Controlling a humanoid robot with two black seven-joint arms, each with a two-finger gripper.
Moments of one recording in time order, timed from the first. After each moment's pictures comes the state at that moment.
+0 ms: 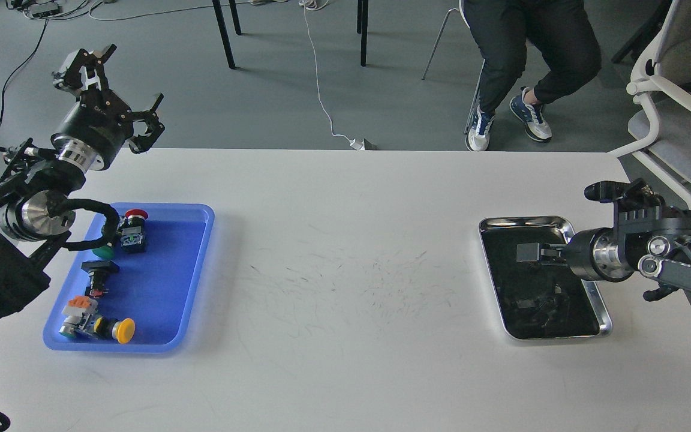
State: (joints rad) left arm -0.77 0.46 -0.71 -0.69 -0.05 -0.38 -0.31; right arm 1.10 -0.72 -0.24 1.19 -0.99 0.26 -0.17
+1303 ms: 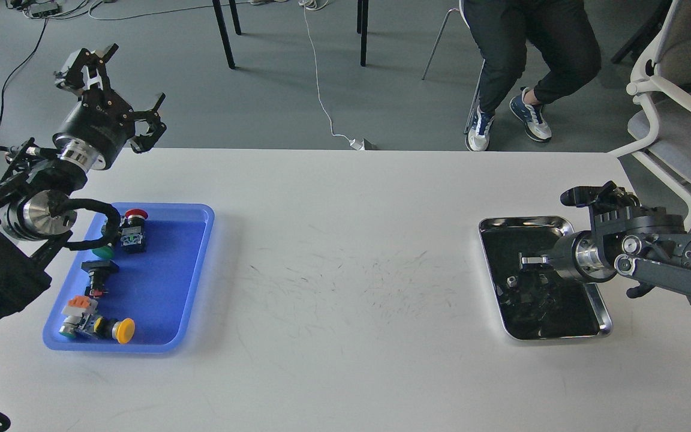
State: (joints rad) left arm -0.77 0.46 -0.71 -0.69 -0.04 -0.38 -0.31; right arm 1.14 -0.63 -0.32 1.11 -1.00 0.32 -0.16
